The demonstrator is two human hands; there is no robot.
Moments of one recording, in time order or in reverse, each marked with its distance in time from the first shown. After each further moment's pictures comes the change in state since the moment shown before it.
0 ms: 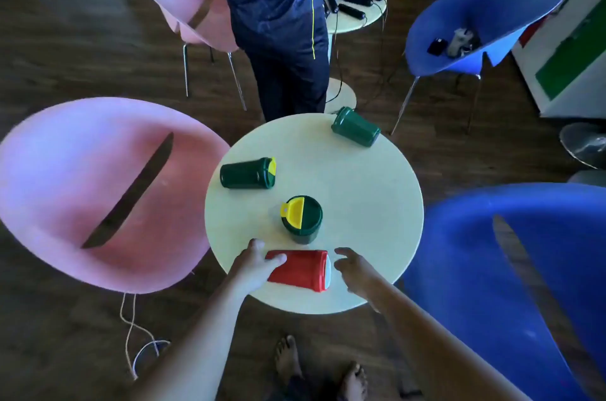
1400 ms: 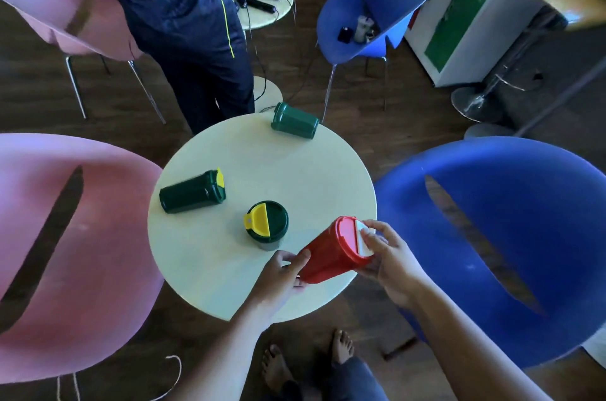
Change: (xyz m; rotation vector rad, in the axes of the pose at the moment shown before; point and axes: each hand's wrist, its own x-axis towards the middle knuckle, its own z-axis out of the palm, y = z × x) left_hand -0.008 0.035 0.045 -0.504 -0.454 0.138; right_hand -0.084 0.010 -0.048 0.808 0.292 -0.185
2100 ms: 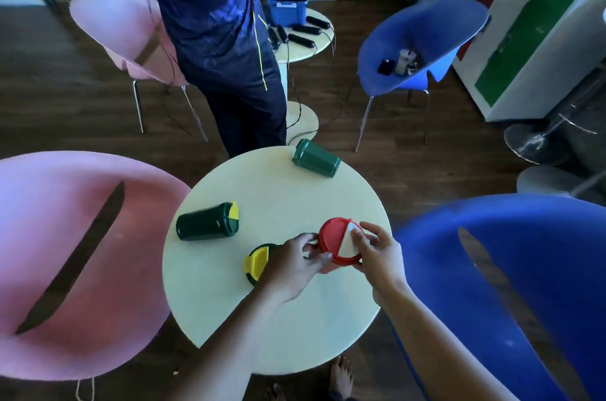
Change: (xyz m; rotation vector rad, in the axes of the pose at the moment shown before) left_hand 0.035 0.108 0.024 0.513 0.172 0.305; right_hand 0.089 -0.058 0.026 -0.115 0.111 -0.188
